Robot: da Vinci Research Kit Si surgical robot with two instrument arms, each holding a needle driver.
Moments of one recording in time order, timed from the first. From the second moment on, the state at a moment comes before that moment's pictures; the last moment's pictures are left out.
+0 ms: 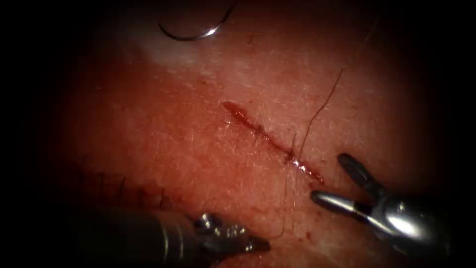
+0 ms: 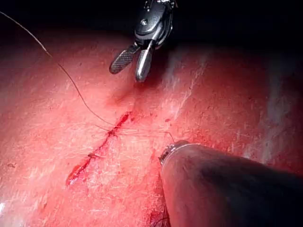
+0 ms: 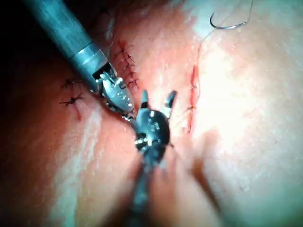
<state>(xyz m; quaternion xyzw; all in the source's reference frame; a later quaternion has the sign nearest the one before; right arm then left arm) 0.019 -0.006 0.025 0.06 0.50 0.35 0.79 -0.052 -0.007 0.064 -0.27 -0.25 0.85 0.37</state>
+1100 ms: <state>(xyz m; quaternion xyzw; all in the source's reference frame) 0.027 -0.004 0.035 -0.13 0.44 0.03 0.89 -0.048 -0.001 0.056 -0.31 -0.23 0.84 0.38</state>
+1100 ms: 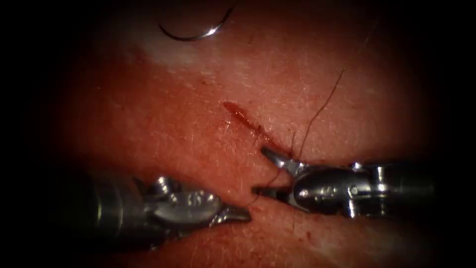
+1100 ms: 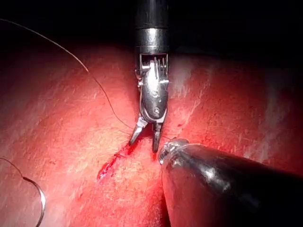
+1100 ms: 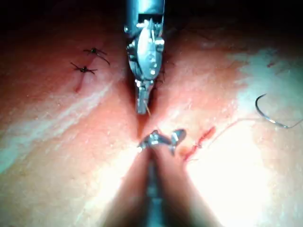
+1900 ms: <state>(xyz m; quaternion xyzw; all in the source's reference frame) 0.028 -0.004 0.038 -0.10 0.44 -0.01 0.89 -0.049 -0.002 0.056 -0.31 -0.23 0.84 0.38</state>
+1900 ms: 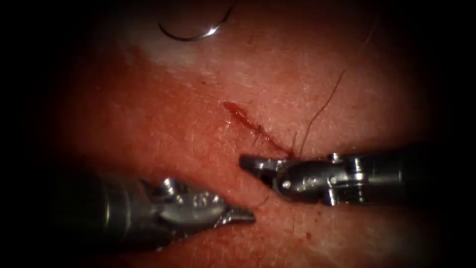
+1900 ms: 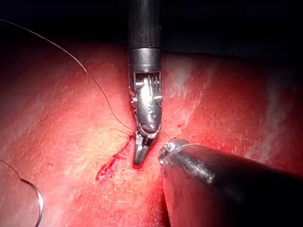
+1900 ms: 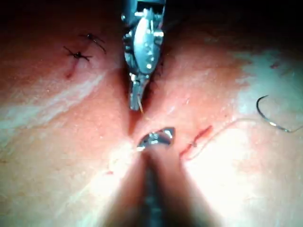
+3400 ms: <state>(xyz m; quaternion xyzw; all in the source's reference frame) 0.023 -0.006 0.030 -0.12 0.41 0.04 0.90 -0.029 0.005 0.072 -0.28 -0.22 0.85 0.37</state>
